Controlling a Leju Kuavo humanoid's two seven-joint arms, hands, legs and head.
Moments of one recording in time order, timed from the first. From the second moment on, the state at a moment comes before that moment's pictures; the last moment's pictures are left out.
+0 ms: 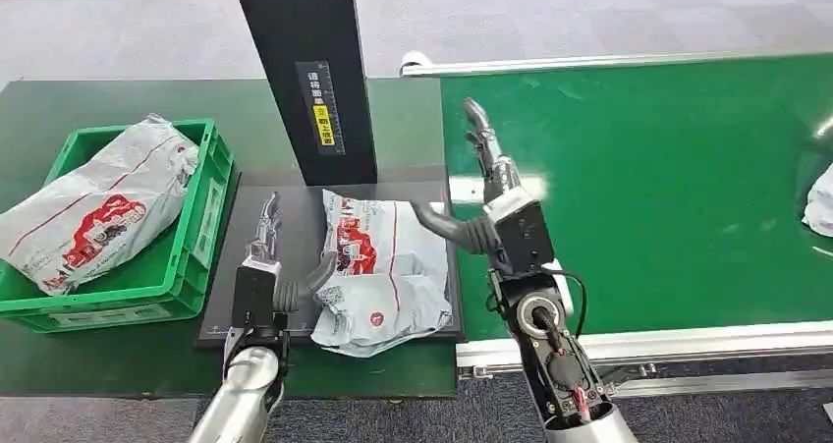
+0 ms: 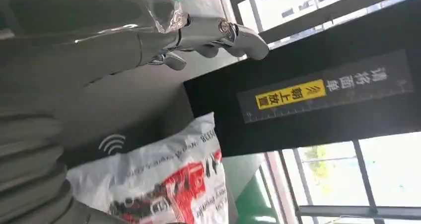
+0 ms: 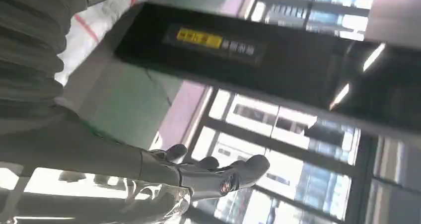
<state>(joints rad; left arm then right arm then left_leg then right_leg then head) -0.26 -0.19 -0.22 -1.15 -0.20 0.29 -0.53 -0.43 0.13 0.41 -1.35 0.22 -0.16 -0.36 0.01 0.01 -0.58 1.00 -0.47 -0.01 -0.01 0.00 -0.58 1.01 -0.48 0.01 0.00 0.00</state>
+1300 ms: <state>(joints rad) -0.44 -0.27 -0.57 -0.64 -0.77 0.47 -0.41 -0.11 0.06 0.30 -1.55 0.29 -0.10 -0.50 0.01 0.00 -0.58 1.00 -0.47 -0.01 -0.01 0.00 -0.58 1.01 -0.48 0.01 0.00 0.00</state>
